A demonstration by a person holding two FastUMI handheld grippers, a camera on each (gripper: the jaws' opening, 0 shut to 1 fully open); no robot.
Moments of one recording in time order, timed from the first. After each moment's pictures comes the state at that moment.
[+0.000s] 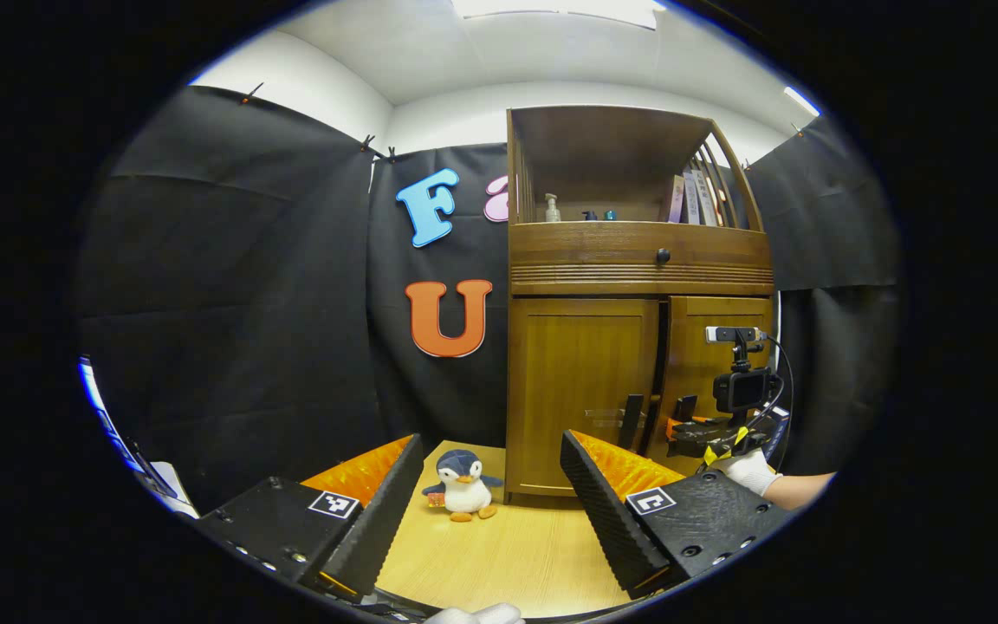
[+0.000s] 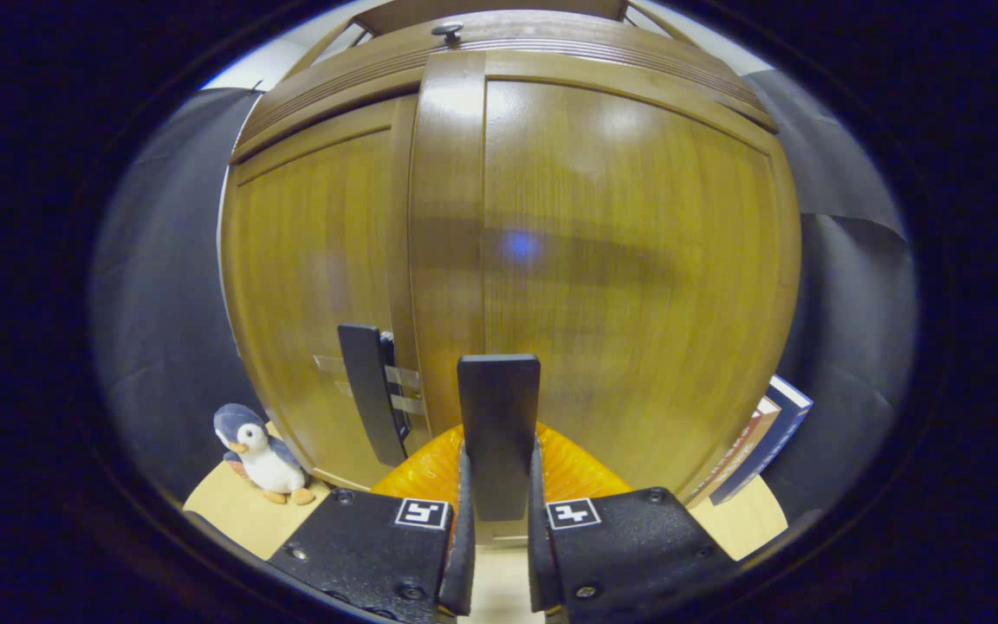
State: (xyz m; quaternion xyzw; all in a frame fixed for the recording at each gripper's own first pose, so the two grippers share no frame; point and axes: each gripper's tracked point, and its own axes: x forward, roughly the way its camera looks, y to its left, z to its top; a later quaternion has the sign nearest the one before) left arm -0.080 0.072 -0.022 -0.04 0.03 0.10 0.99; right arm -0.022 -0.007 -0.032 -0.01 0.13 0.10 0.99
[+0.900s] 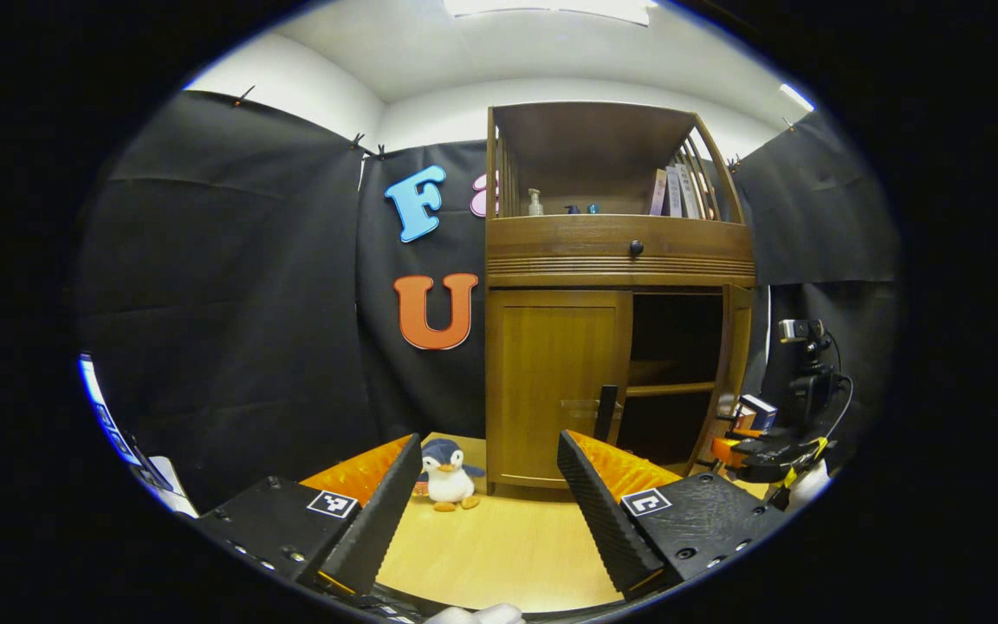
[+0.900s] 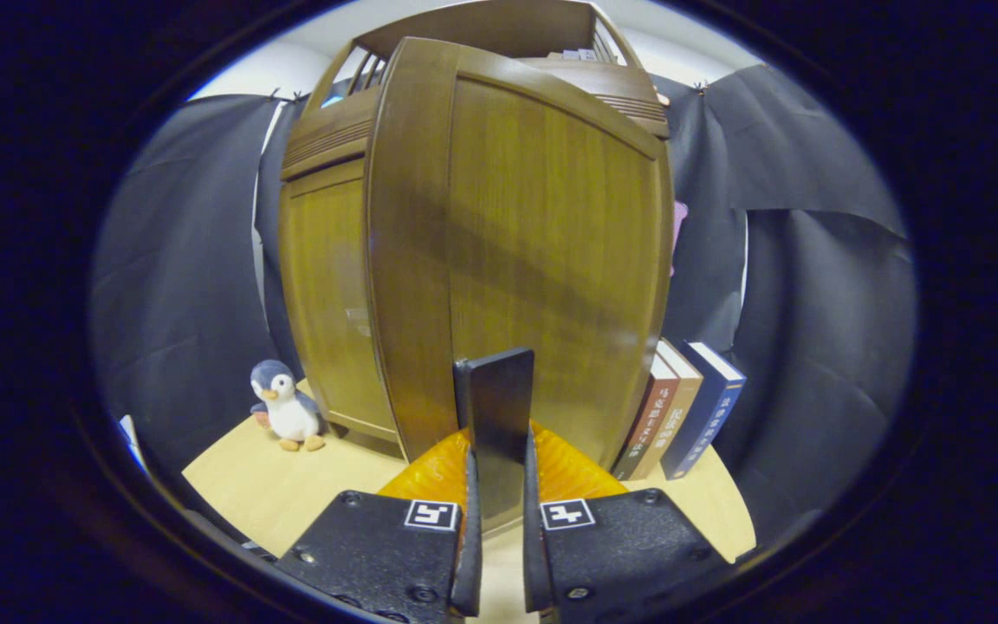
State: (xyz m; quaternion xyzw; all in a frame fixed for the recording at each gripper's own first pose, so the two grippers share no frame) left arm -0.090 0.018 -0.024 -0.05 0.04 0.10 0.99; right arm -0.162 -0.134 -0.034 -0.02 0.14 0.14 0.98
